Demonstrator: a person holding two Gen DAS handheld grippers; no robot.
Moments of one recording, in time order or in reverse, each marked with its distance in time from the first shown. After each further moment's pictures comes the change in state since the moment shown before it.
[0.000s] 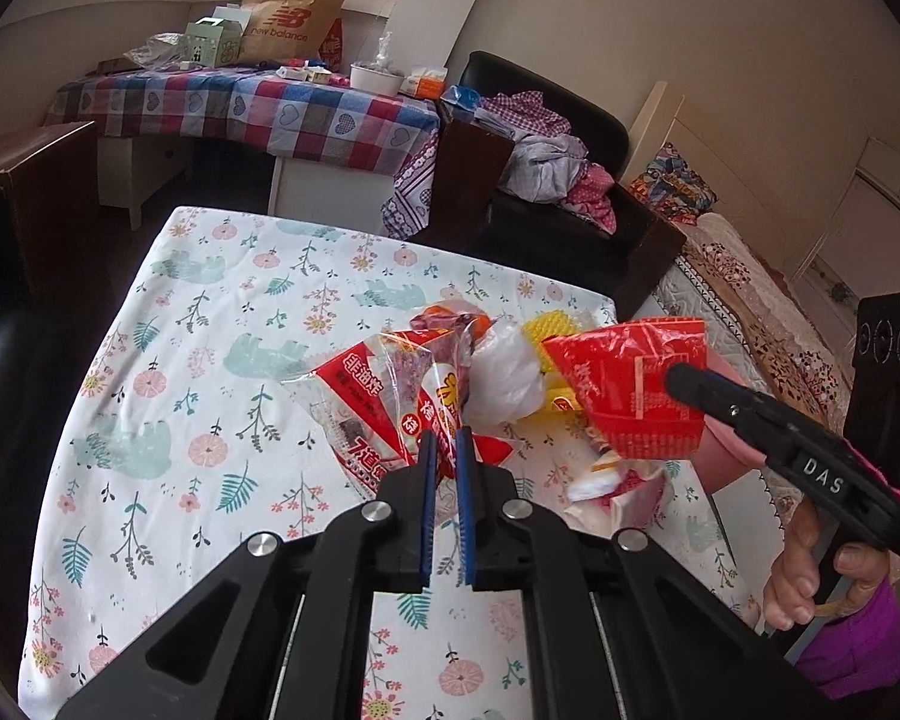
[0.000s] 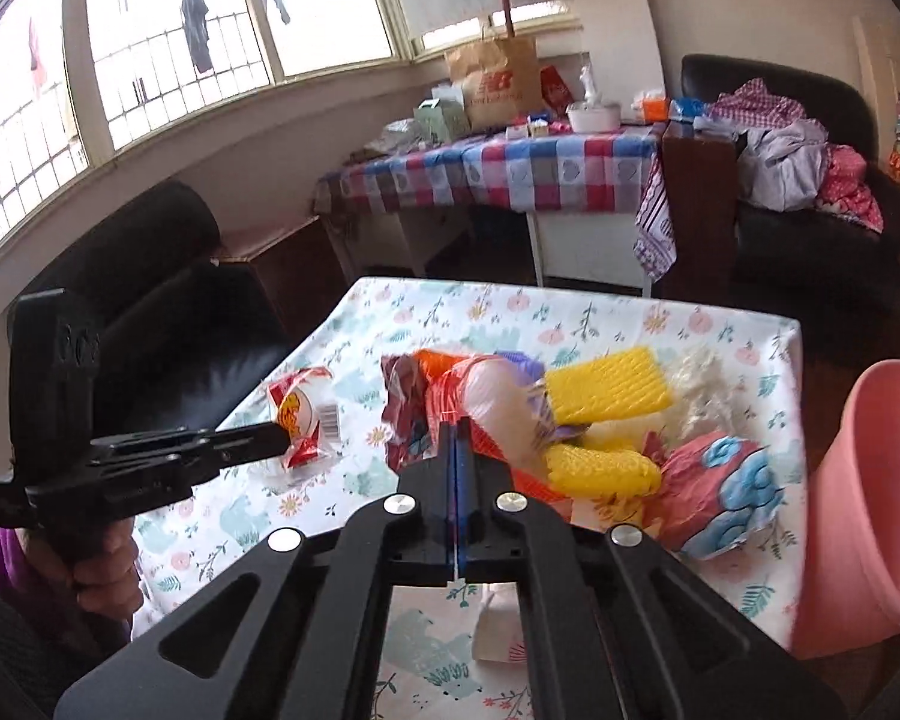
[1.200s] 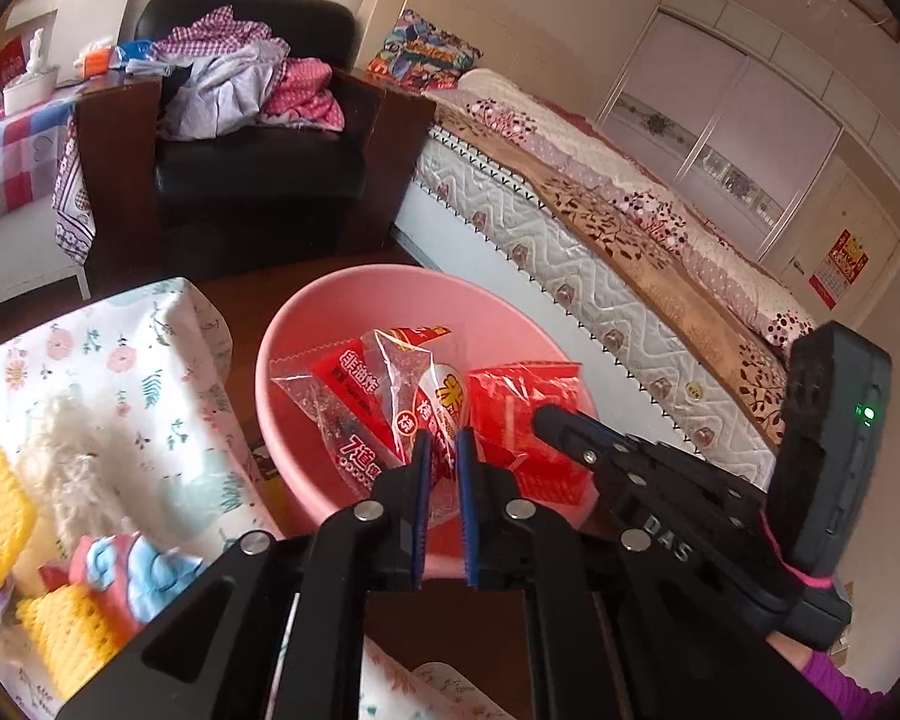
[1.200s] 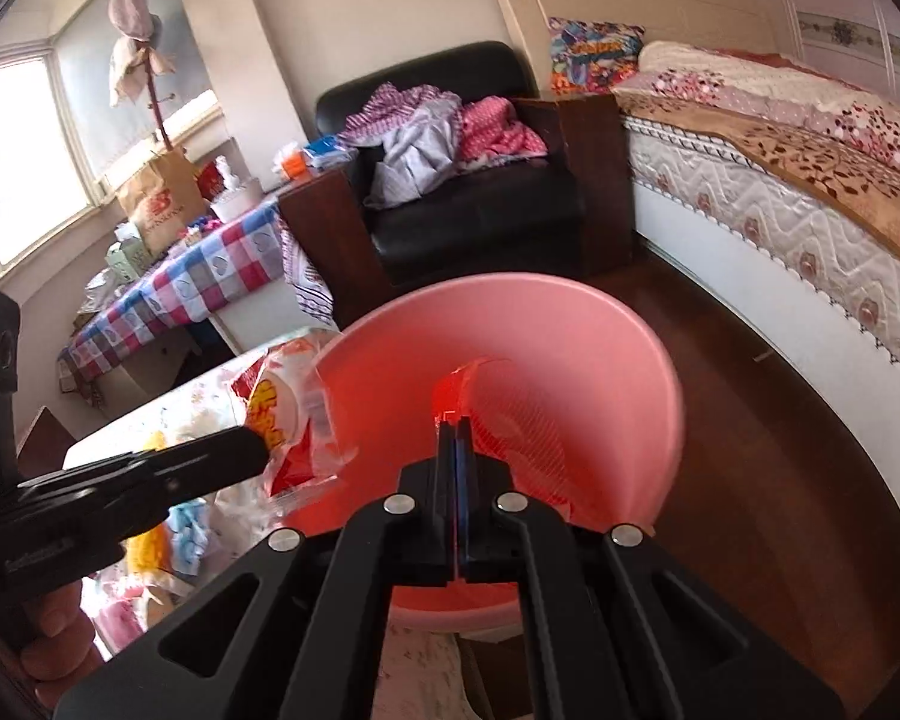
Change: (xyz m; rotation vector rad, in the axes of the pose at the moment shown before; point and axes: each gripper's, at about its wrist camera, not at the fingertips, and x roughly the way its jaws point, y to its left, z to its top) left arm 0.217 -0.321 0.030 0.379 0.241 -0.410; right arm -0.087 -0.238 -0.068 0.472 -0.101 -0.561
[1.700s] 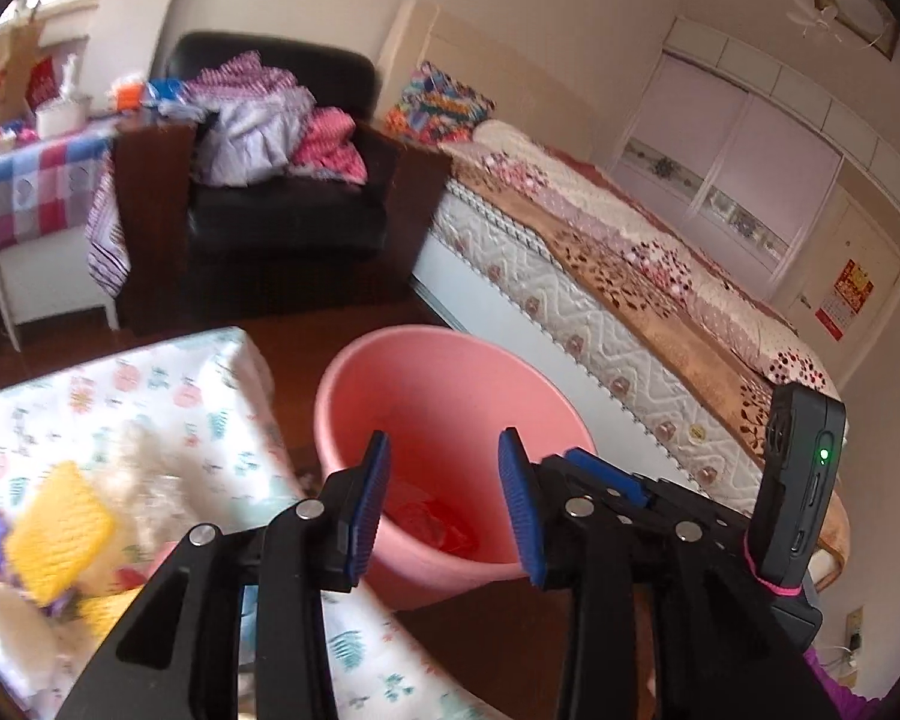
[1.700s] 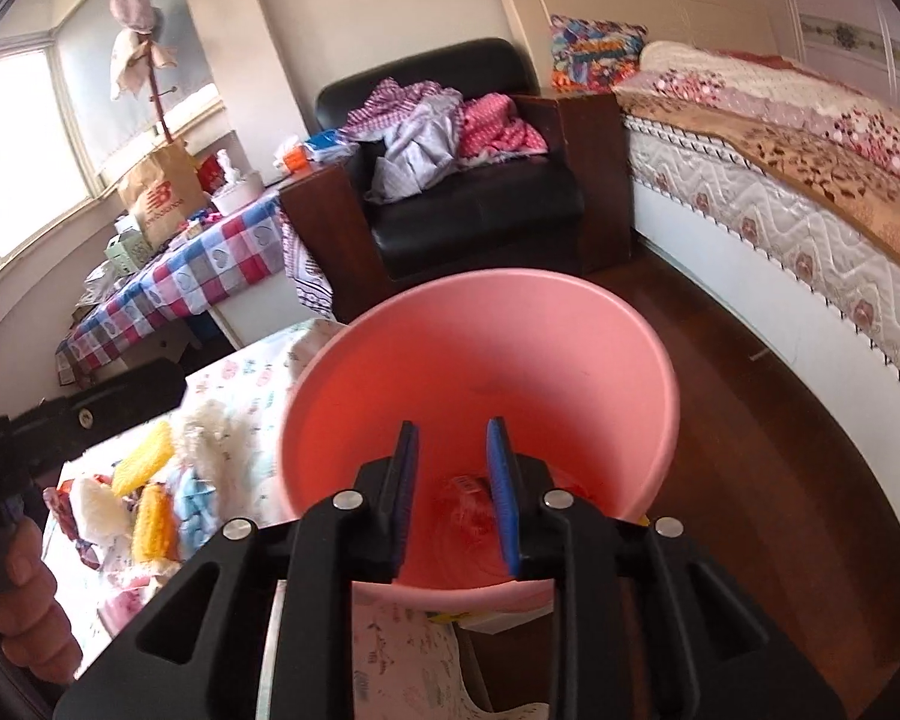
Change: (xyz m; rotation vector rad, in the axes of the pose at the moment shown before) left arm -0.075 0.019 -0.011 -0.018 -0.144 0.034; right arm -0.018 0.019 -0.005 -0.040 -0.021 0.014
